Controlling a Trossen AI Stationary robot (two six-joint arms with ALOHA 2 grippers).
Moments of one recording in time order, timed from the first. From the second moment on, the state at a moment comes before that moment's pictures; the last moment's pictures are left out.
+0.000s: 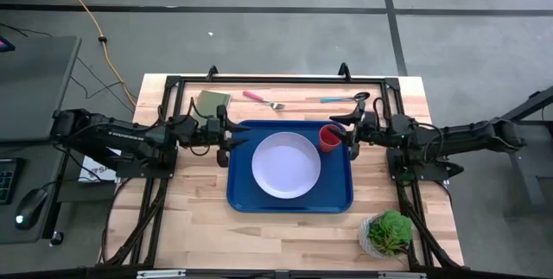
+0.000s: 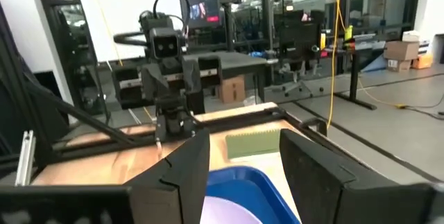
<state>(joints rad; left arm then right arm) 0.16 1.00 0.35 0.65 -0.06 -0.02 -0.04 0.75 0.32 0.53 0.19 0.07</state>
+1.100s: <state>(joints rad) 0.45 1.79 1.13 -0.13 -0.05 -0.04 -0.04 0.75 0.32 0.53 0.17 0.11</state>
